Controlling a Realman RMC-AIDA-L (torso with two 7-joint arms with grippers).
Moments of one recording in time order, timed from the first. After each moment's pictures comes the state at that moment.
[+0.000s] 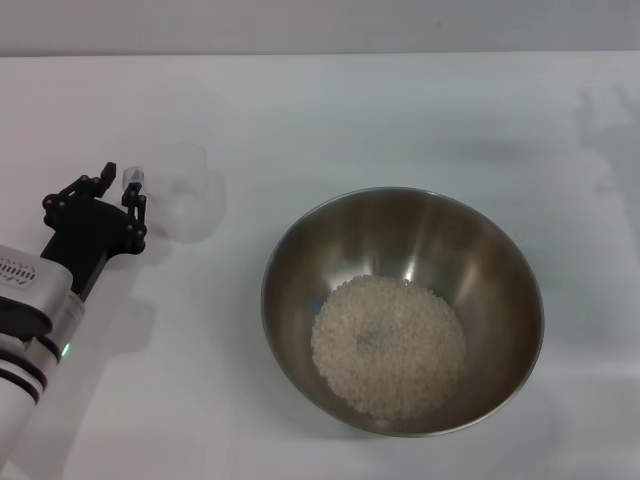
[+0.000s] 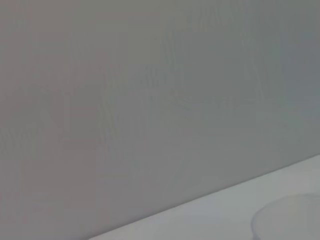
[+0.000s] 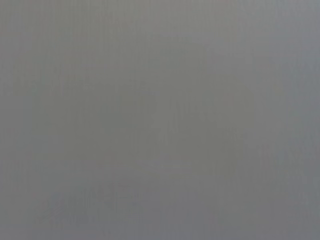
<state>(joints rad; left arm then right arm) -0.35 -2.08 -0.61 -0.34 2.17 1.01 0.25 0.47 2.08 -1.76 -0.21 0.43 -1.31 0.21</state>
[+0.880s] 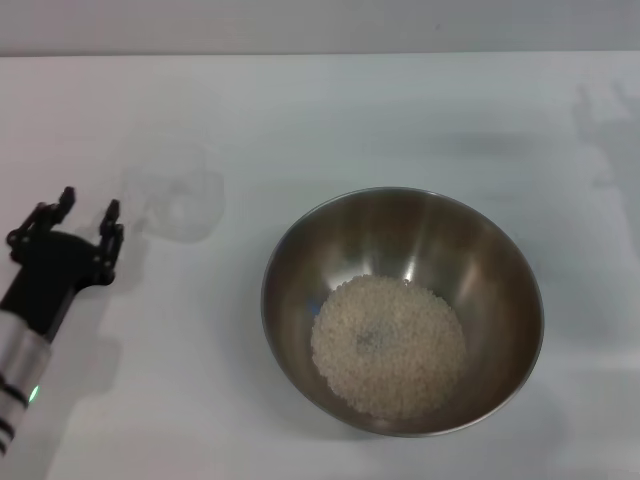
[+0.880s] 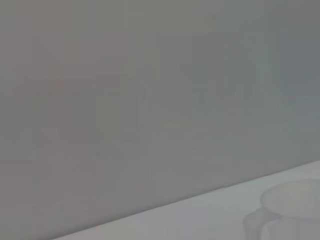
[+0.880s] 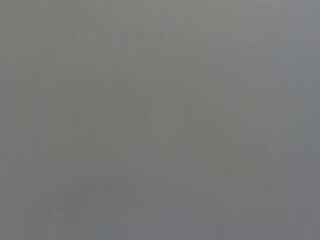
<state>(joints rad) -0.25 -2.07 -0.58 -0.32 2.18 1.13 0.19 0.49 2.08 -1.75 -0.20 0.44 -1.29 0.21</state>
